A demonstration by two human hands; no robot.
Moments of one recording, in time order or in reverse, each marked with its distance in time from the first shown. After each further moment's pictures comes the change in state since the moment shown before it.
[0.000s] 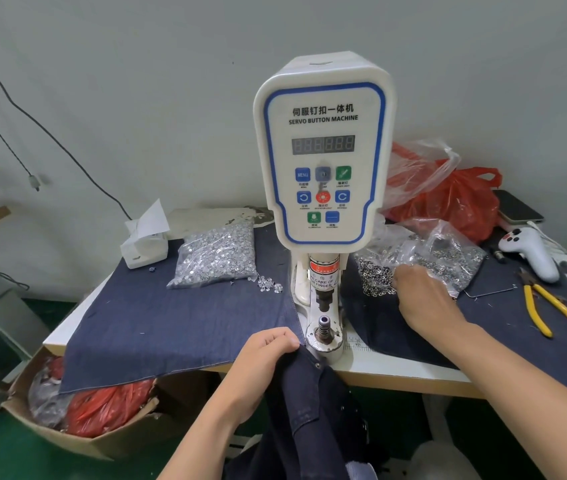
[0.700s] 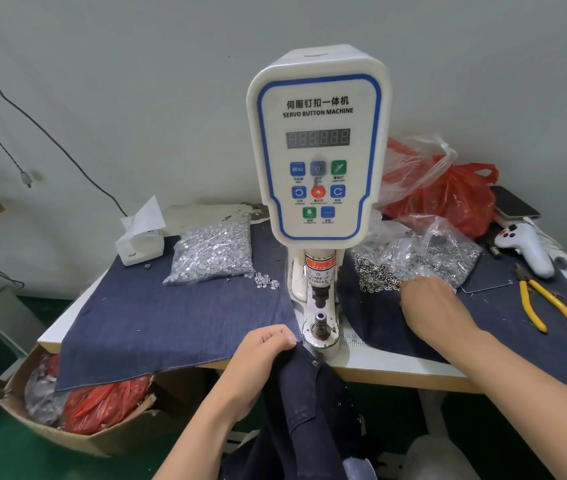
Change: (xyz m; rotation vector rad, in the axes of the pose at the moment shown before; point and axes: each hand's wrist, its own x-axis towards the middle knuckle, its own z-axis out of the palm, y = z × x) left_hand 0.000 0.000 0.002 -0.008 0.017 0.008; right_hand -0.021 0.009 -0.007 -0.309 -0.080 -0.065
